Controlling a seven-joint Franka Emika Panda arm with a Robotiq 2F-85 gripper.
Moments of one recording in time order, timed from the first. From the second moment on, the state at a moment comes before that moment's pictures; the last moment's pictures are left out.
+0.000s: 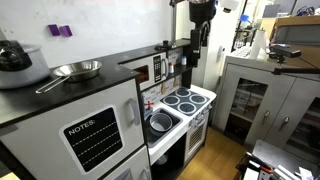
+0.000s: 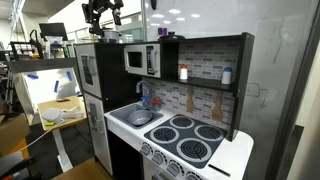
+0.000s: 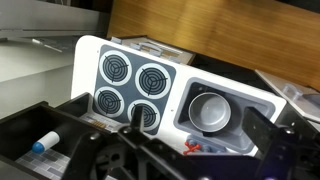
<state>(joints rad) 0.00 -0.38 0.01 -2.13 -0.27 1.80 -0.19</state>
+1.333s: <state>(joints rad) 0.00 -0.38 -0.06 -2.16 -0.24 1.87 -0.18</state>
